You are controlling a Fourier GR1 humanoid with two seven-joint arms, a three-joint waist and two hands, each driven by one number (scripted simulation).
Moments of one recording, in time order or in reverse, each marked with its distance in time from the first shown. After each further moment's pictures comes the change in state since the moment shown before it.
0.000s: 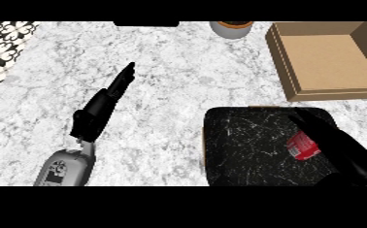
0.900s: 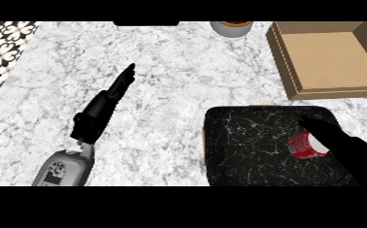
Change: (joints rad) left arm 0.002 0.054 -0.060 0.006 0.049 0.057 -0.017; right arm 0.087 -0.104 0.000 -0.178 -0.218 0.058 0.063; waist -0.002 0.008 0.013
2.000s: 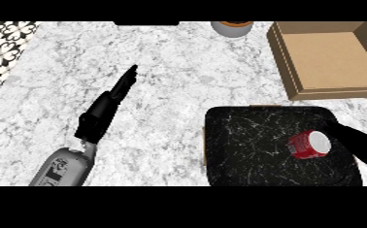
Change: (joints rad) left arm -0.033 0.095 -0.115 0.061 0.109 0.112 -0.057; right arm 0.145 -0.267 -0.015 -0.191 -0.314 -0.099 0.080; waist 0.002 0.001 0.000
